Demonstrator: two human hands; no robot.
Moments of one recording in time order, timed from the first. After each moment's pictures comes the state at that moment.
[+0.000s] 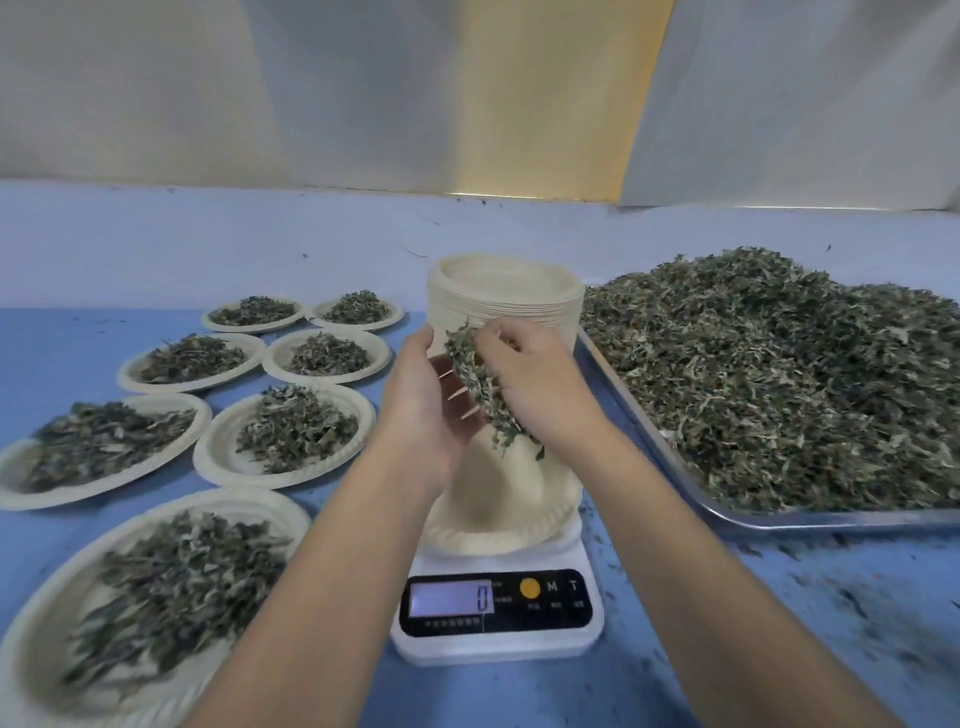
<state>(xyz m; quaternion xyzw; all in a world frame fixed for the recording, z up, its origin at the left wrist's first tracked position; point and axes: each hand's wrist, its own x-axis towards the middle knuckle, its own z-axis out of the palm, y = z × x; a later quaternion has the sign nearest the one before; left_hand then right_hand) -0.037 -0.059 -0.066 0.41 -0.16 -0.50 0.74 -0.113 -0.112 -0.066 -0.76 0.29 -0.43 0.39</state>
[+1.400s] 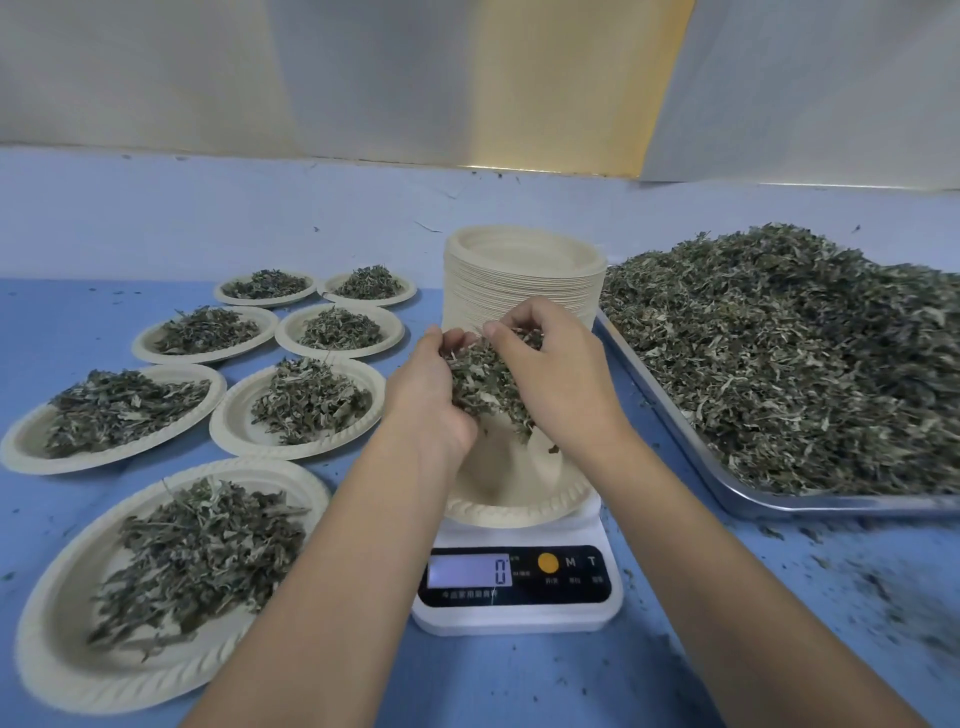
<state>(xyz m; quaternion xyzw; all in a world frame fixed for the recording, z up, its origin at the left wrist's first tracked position) -0.025 -0.070 -0.080 0.37 -0.03 -0.49 0.79 -0.113 -0.103 -0.080 -0.78 0.33 -0.45 0.29</state>
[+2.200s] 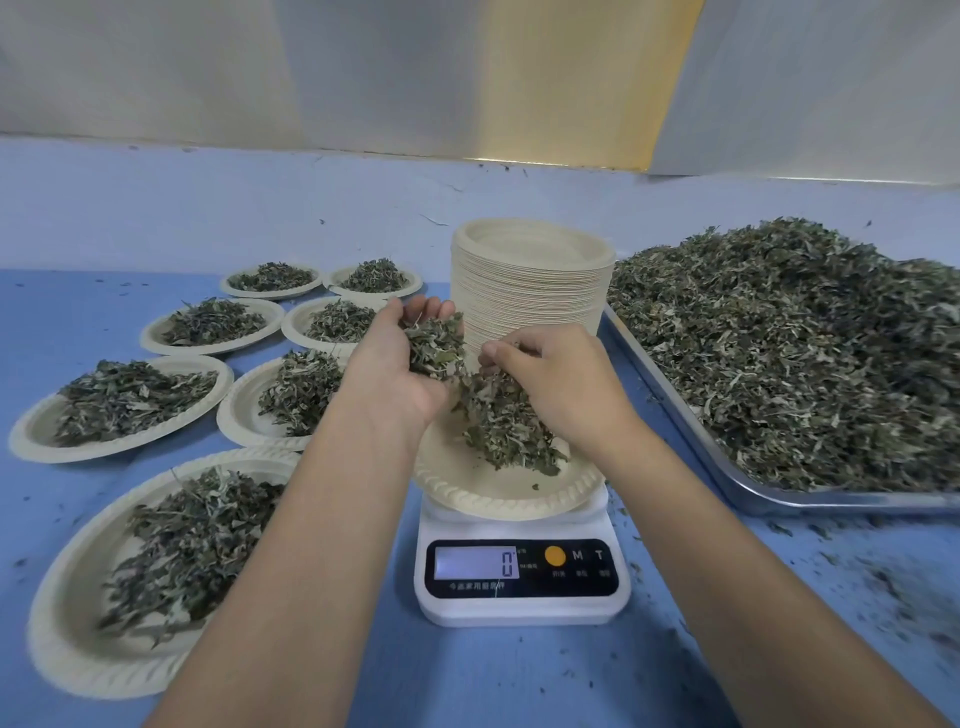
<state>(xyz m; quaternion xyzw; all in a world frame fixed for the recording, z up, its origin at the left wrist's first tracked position) -0.004 -0.053 -0.062 0.27 -0.01 -0.49 0.83 -0.117 -0.111 -0.086 -0.84 0.32 -0.36 0.27</state>
